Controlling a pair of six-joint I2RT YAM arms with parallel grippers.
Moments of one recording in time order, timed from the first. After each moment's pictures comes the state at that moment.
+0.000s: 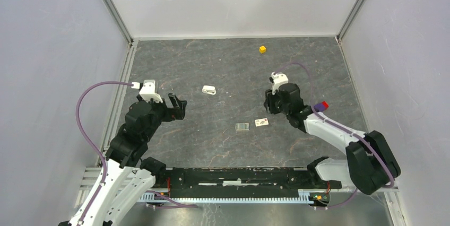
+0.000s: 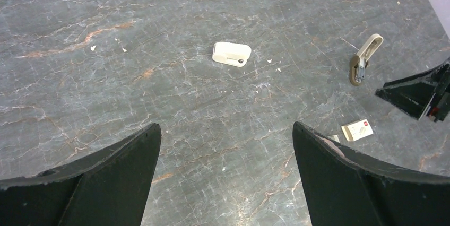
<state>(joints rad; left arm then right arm) -0.43 0.52 0.72 -0.52 -0.19 -0.33 0.44 1.29 0.59 0.07 0.03 0.14</state>
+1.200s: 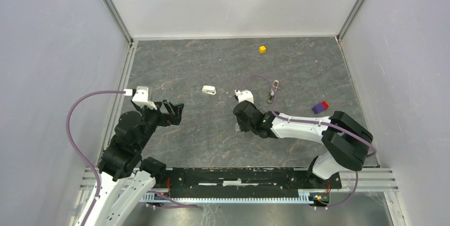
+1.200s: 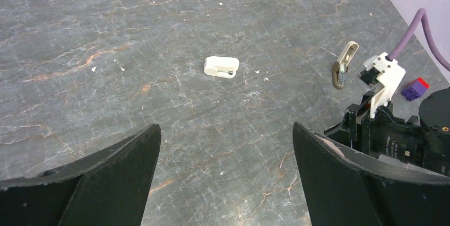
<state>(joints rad) -0.43 0.38 0.72 -0.55 -0.14 -0.29 0.98 1.54 0.81 -0.16 0.38 0.52</state>
